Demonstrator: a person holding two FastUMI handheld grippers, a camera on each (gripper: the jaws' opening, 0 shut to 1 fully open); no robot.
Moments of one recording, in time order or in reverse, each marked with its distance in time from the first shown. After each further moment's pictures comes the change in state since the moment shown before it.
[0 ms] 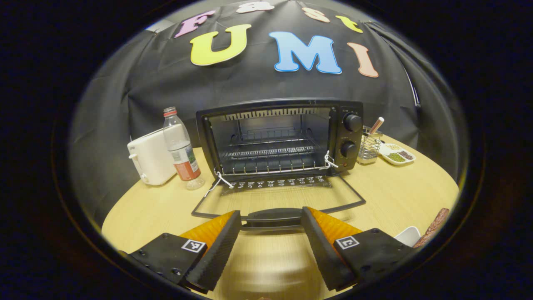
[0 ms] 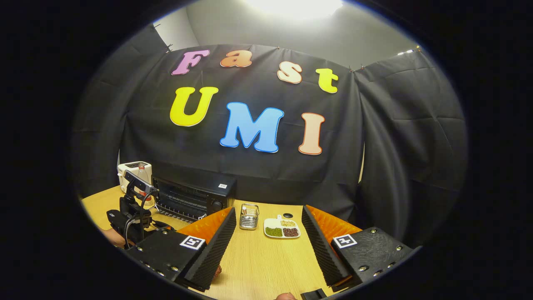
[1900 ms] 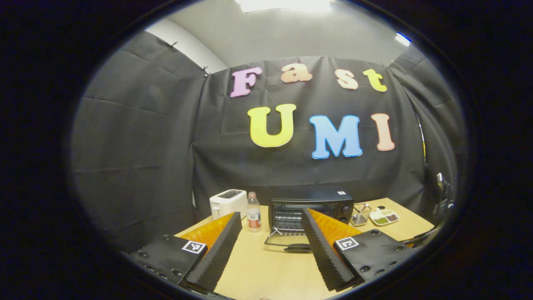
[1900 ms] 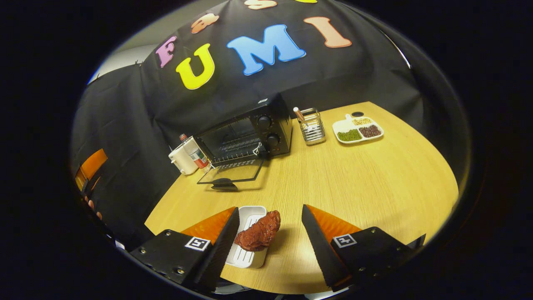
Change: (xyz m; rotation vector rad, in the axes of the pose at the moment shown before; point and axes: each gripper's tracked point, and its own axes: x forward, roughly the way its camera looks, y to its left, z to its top) left arm -0.312 0.063 0.151 -0.105 -0.409 0.259; right arm 0.011 0.104 -0.189 0.477 0.548 0.487
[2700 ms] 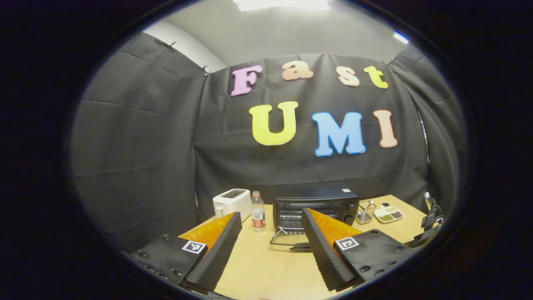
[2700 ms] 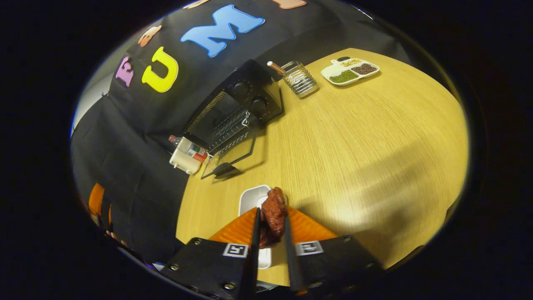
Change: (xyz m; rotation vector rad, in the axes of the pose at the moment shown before) left arm 0.011 0.009 -0.008 0.010 0.018 0.005; right arm 0.020 0.007 -0.029 0.290 0.175 0.105
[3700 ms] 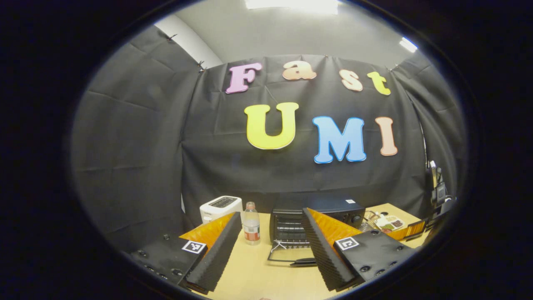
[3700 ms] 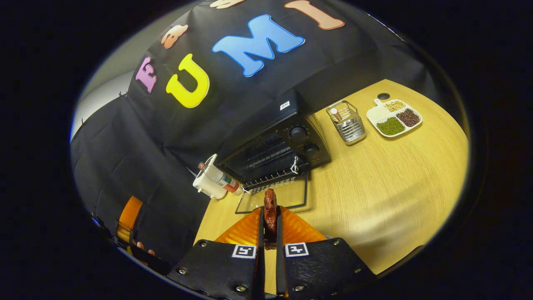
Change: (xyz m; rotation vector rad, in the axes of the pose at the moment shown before) left arm 0.092 0.026 0.012 -0.050 -0.036 -0.070; right arm 0.034 0.117 0.103 -0.100 -0.161 0.067
